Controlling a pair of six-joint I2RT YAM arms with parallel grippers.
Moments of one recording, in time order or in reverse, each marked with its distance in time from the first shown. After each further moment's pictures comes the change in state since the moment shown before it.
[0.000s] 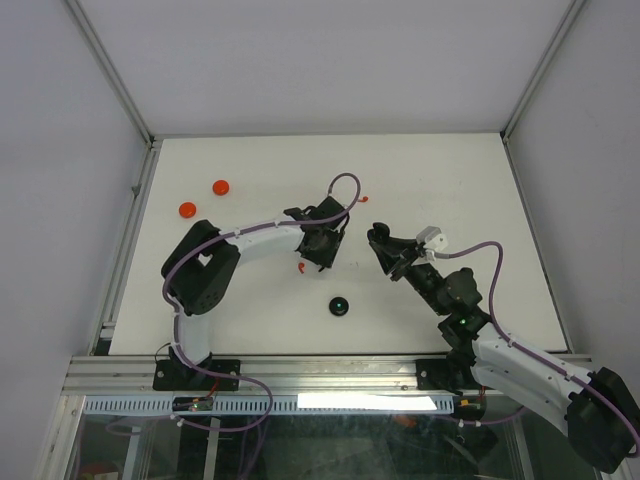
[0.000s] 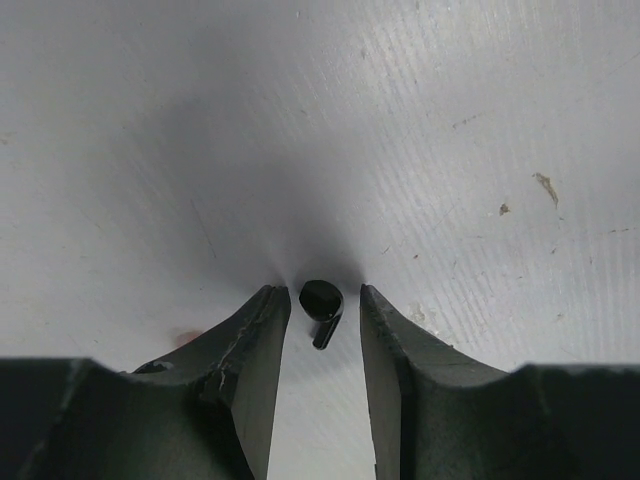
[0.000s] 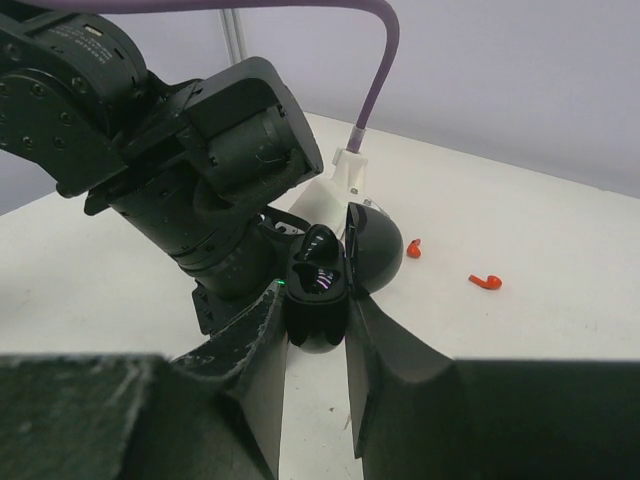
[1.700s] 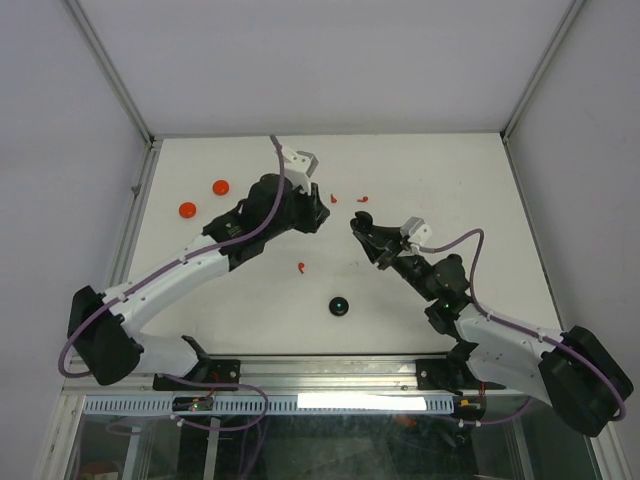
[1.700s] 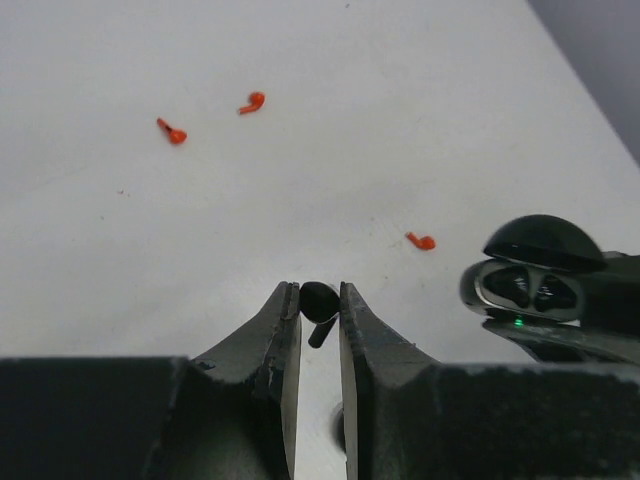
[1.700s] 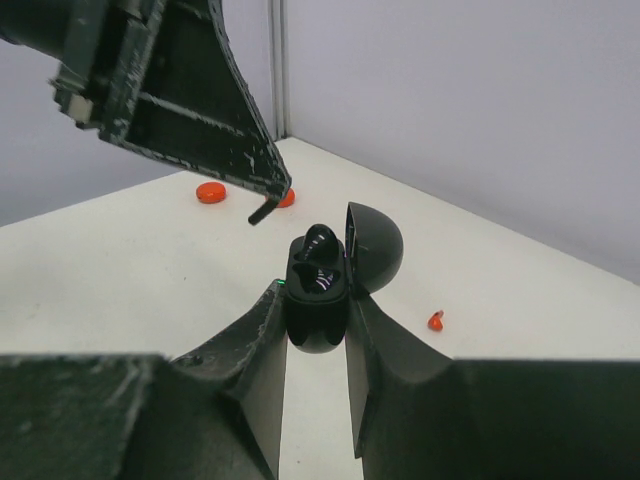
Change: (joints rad) left arm 0.027 -0.554 -0.147 0.275 0.008 0.014; right arm 0.000 0.275 0.076 0.262 -0.116 -0.065
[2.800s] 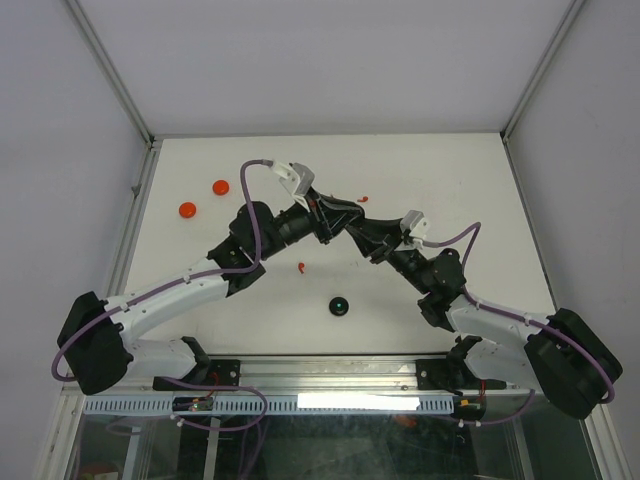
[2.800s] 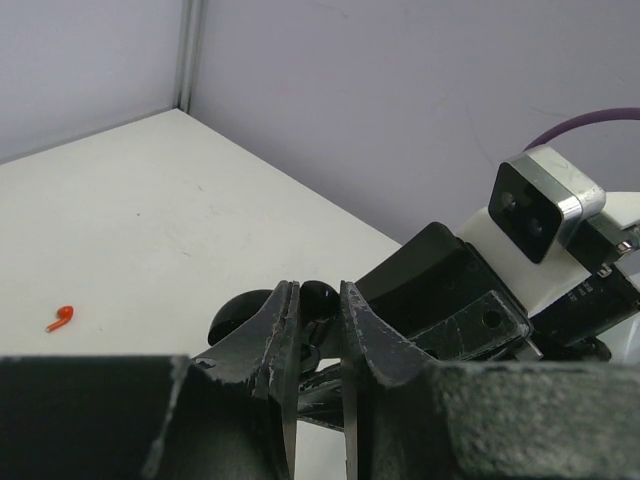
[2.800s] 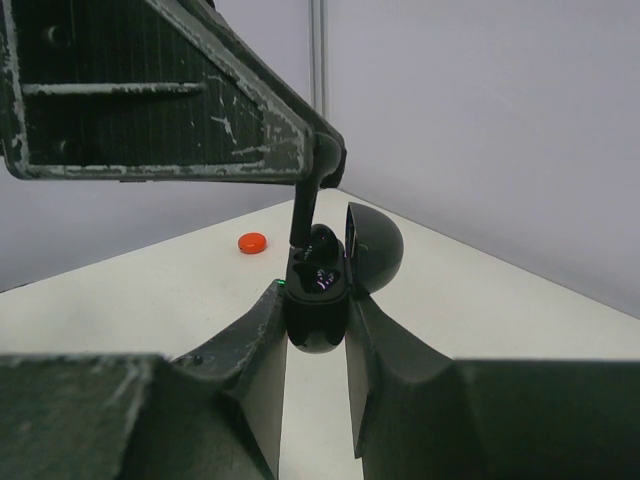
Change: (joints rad) left arm -0.069 -0.130 -0.276 0.768 0.260 -0.027; right arm 0.007 0.130 0.068 0.193 -0.063 0.079
